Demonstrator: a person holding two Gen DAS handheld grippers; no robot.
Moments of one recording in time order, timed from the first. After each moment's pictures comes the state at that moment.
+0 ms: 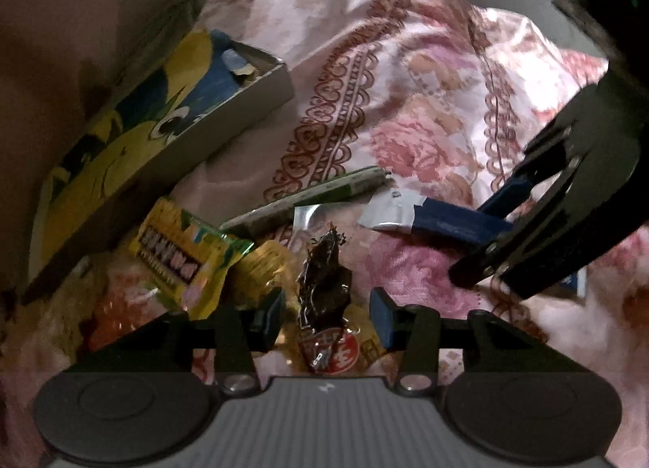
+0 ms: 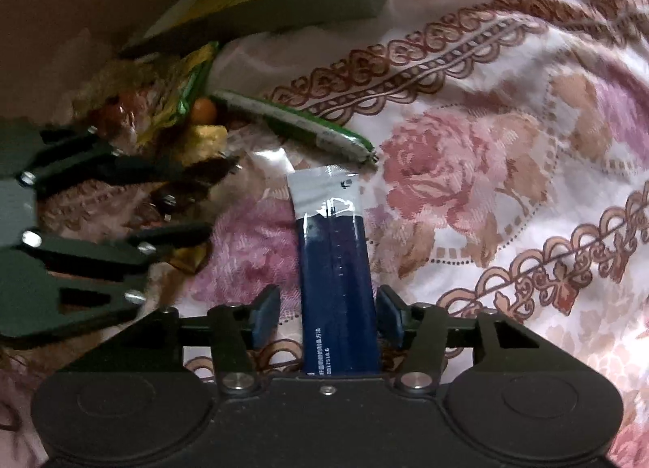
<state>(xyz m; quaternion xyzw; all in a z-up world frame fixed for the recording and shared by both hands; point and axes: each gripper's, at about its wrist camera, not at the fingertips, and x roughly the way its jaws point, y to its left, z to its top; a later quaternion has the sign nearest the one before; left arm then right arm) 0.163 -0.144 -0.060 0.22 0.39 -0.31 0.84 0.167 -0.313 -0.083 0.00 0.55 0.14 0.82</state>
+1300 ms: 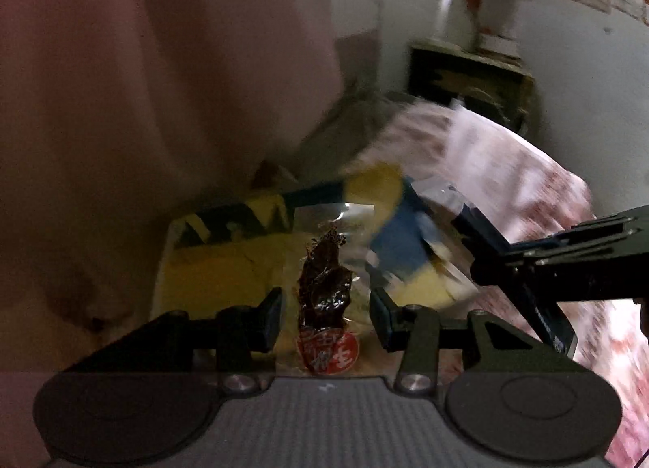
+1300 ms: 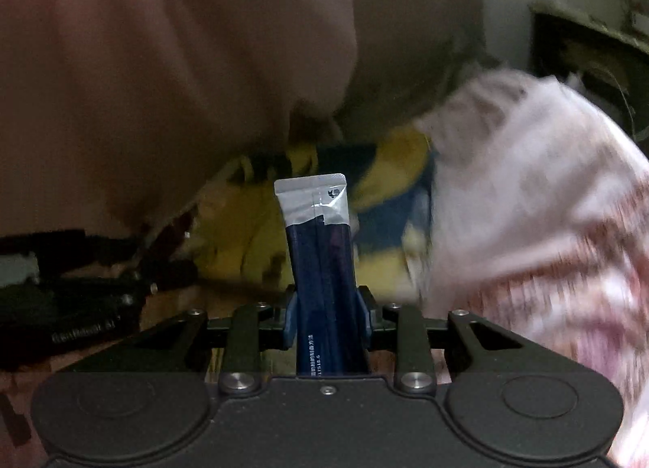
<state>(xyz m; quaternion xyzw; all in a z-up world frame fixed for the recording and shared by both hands) 0.291 -0.040 0.038 0.03 0.30 -0.19 0.93 0.259 -0.249 0.049 0.02 0.37 0.11 0.92</state>
